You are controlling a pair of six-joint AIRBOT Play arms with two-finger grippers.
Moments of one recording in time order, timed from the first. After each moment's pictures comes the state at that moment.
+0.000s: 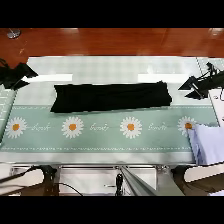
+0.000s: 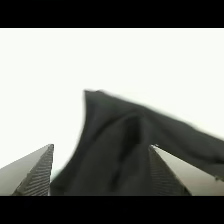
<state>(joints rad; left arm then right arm) 0.34 -1.29 1.21 1.09 -1.01 -1.52 -0.44 -1.73 1.42 -1.04 1.31 1.44</state>
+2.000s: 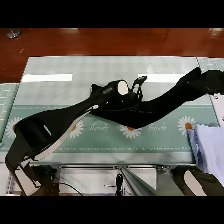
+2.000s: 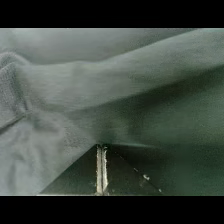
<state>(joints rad) -0.80 -1.91 1.68 0.77 -0.97 -1.58 -0.23 -0.82 1.17 -0.88 1.40 1.41</state>
